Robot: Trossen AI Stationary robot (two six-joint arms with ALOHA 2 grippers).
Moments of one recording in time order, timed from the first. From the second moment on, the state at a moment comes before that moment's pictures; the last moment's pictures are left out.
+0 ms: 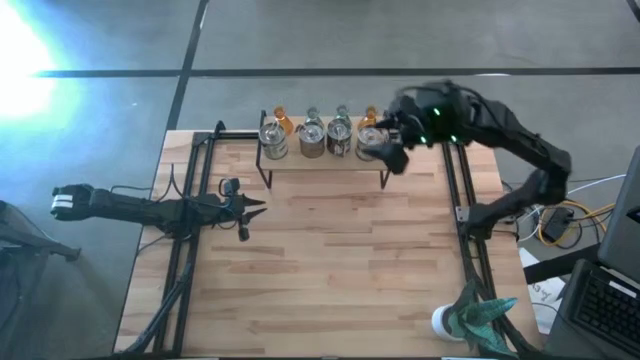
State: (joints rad) left arm 0.04 0.63 0.01 0.32 -0.28 0.10; right arm -0.29 1.43 1.88 -1.04 0.01 0.25
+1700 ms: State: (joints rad) left arm 0.04 0.63 0.01 0.32 -0.28 0.10; right arm -0.19 0.03 0.46 -0.44 -0.15 0.15
